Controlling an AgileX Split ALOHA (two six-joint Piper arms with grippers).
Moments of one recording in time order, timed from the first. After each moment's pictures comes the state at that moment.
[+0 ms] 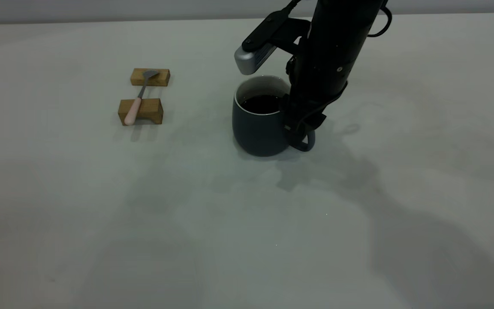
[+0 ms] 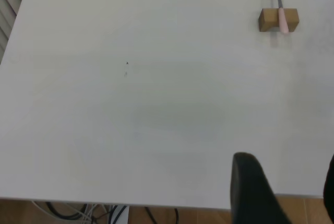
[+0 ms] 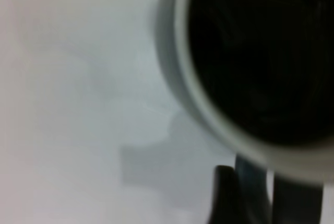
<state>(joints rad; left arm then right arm) -0.03 -0.02 -0.49 0.08 1.13 -0.08 0.52 2.32 -1.42 0.14 0.46 -0.64</state>
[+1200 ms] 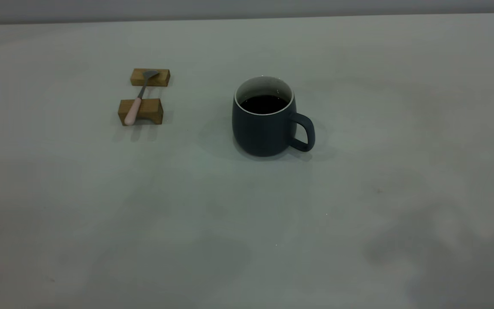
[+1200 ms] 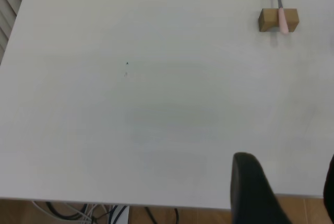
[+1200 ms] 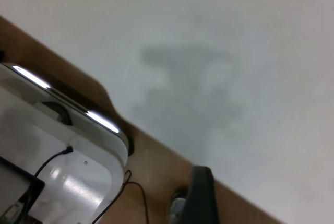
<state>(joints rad) -0.03 -0.02 -0.49 0.08 1.13 -0.08 0.52 1.07 -1.00 -0.05 1.23 -0.11</state>
